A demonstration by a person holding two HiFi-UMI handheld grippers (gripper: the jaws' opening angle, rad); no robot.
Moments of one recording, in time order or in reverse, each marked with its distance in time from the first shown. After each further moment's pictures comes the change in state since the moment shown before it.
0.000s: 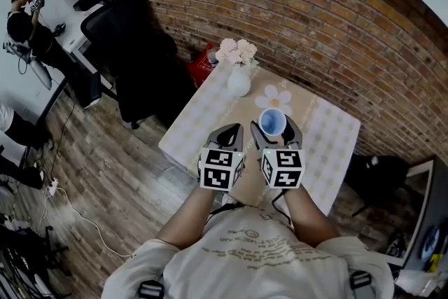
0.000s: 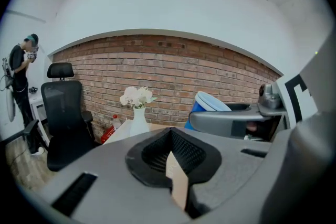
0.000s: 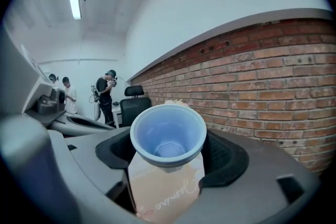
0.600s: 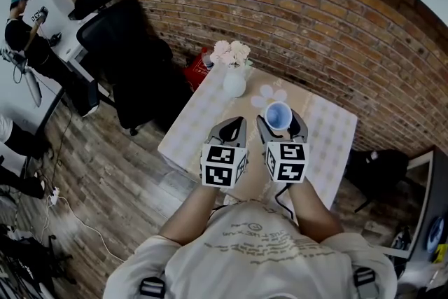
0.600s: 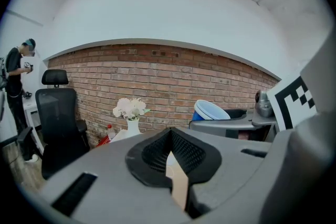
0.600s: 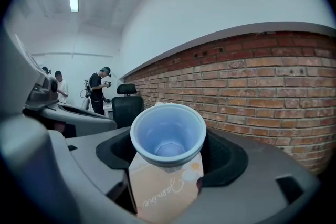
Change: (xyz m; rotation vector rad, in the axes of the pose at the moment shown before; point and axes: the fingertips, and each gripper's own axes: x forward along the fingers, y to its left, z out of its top) left arm -0.004 -0.018 0.031 0.032 -0.080 -0.042; right arm -0.014 -0.025 0.014 -0.033 0.002 -0.096
